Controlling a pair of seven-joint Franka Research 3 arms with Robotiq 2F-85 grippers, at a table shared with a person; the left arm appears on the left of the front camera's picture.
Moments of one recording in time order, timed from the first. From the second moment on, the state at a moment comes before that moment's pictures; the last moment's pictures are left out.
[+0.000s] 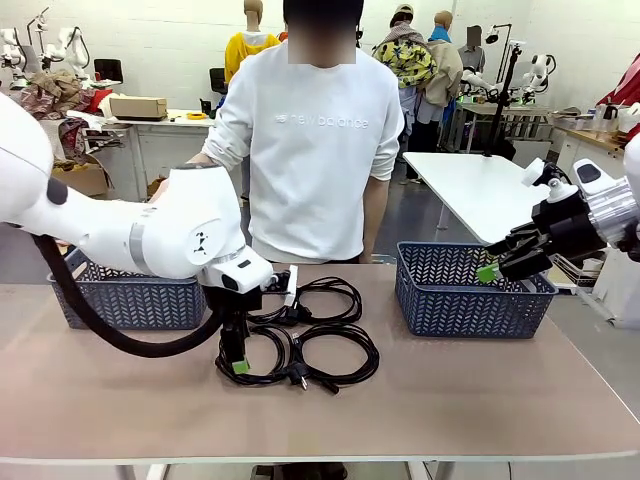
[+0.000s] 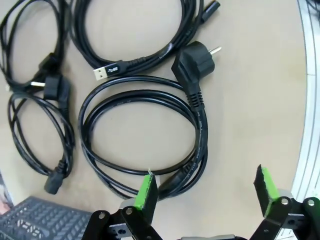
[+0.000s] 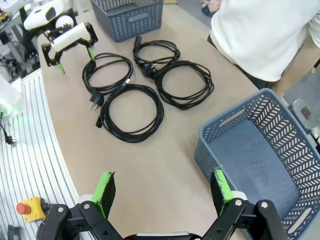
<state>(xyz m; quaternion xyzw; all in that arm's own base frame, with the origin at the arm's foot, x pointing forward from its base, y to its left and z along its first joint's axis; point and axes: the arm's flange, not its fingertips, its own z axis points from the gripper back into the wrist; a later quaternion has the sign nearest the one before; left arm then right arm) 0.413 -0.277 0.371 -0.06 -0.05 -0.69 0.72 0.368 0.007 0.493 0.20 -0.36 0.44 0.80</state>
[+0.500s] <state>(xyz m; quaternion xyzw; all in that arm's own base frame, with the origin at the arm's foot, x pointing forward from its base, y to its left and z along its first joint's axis) 0.418 -0.274 0.362 -0.05 -0.04 -0.70 0.71 0.368 0.007 0.493 0.20 -0.36 0.44 0.80</state>
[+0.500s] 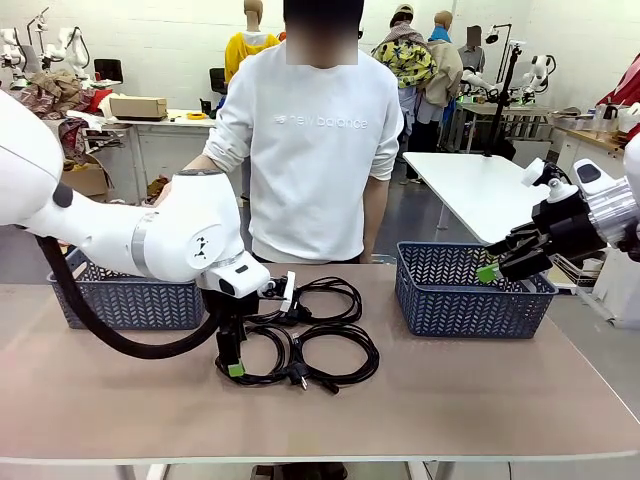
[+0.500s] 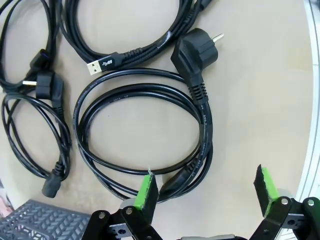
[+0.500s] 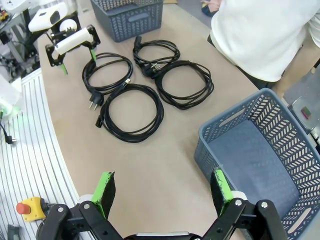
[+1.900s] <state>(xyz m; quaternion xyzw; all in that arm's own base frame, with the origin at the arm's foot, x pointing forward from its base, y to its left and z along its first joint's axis) 0.426 -0.291 0.325 -0.05 -0.03 -0.72 0.70 0.368 0.007 0.493 0.20 -0.36 0.44 0.80</state>
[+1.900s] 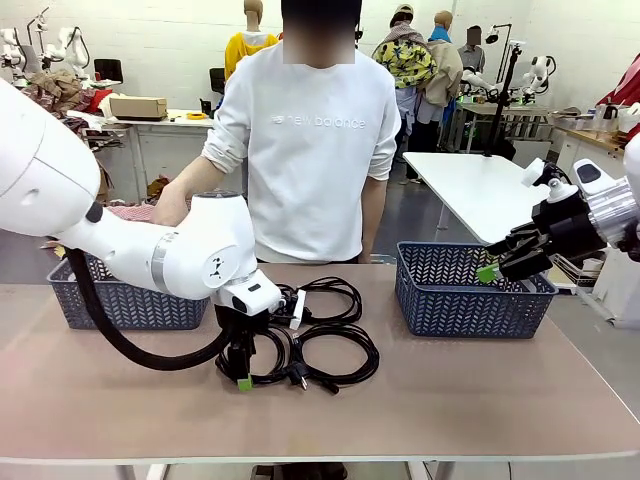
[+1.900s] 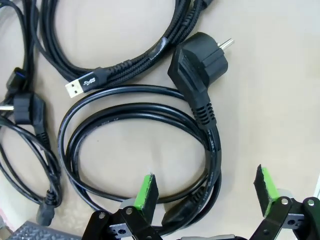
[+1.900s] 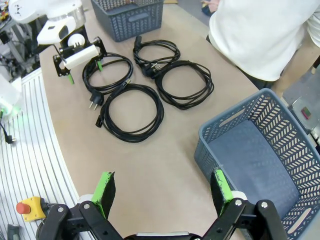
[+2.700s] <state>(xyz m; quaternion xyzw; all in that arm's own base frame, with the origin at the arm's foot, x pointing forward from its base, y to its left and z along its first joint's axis) 0.423 -0.301 0.311 -0.04 -0.02 -0.72 0.69 0.368 0.007 0.493 0.20 -0.36 0.44 0.80</state>
